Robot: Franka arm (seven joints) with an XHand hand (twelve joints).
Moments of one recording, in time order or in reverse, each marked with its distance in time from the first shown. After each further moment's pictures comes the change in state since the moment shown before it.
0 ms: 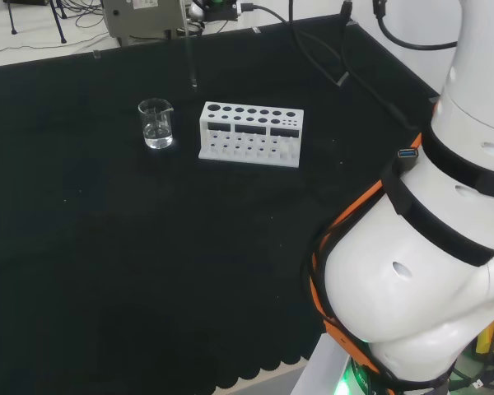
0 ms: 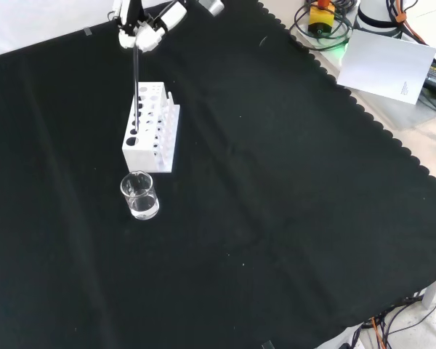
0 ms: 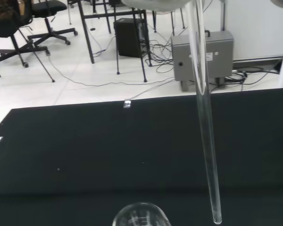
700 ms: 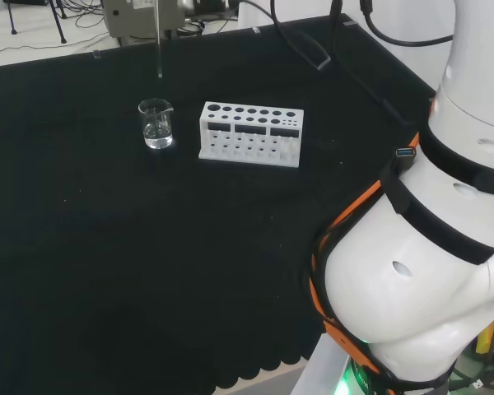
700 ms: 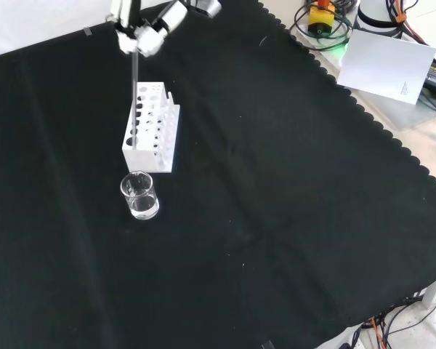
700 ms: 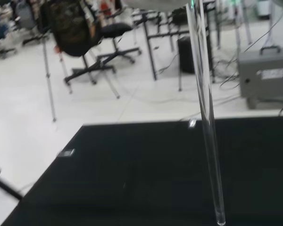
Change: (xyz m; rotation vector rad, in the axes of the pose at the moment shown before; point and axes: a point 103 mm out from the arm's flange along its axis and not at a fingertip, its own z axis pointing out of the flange) arm 0.024 0.009 0.000 -0.039 0.114 -0.186
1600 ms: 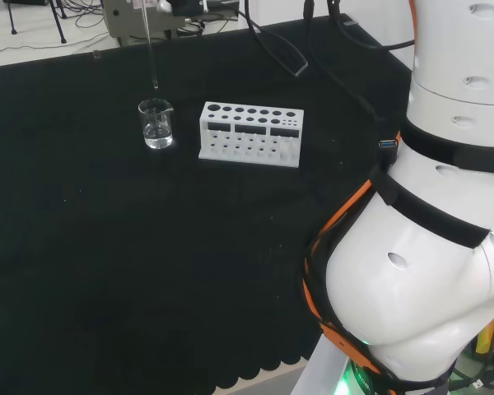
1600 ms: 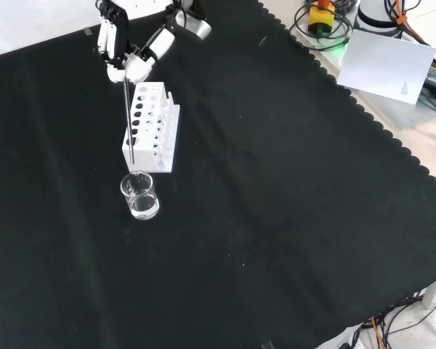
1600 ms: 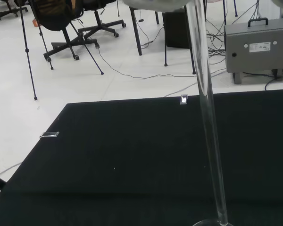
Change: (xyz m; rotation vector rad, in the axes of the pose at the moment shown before) arm 0.013 0.036 0.023 0.068 -0.028 0.068
